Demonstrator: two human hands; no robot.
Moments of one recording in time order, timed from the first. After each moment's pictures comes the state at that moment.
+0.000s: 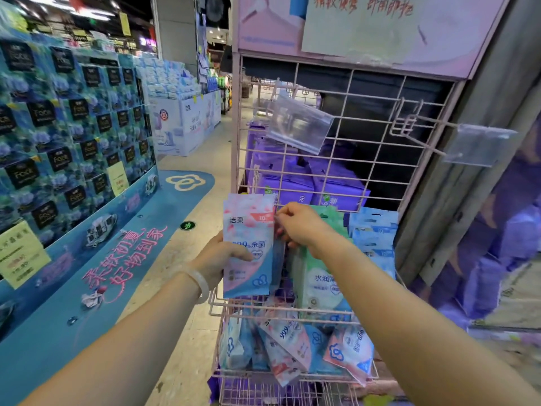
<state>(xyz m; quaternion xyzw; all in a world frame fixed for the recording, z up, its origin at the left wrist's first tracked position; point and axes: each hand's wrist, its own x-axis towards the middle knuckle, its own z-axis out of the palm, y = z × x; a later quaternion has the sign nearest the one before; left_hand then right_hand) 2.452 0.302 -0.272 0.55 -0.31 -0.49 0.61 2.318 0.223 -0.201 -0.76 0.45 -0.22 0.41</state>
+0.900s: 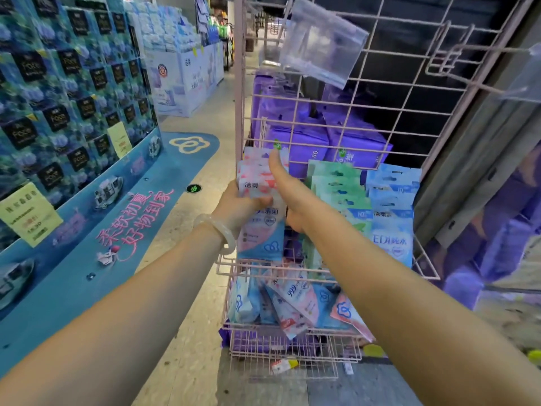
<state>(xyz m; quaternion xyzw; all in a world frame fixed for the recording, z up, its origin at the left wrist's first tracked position) 2.436 0.285 -0.267 0.56 -0.38 -0.36 0.65 2.354 0.232 -0.230 -0.60 0.47 -0.22 0.60</state>
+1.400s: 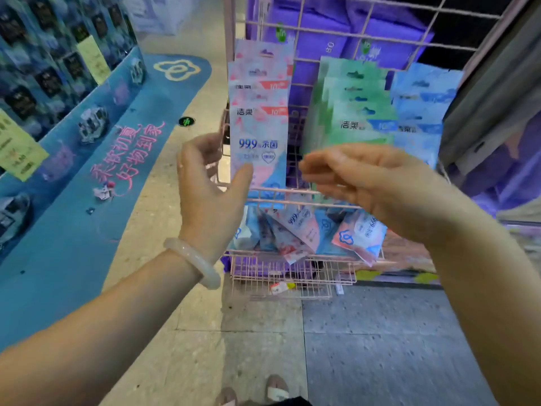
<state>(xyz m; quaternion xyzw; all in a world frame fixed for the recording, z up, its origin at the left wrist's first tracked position) 2.388 0.377 -0.314 0.65 -0.36 -0.10 0.66 2.217 0.291 -0.247 -0.69 0.26 -0.19 0.65</state>
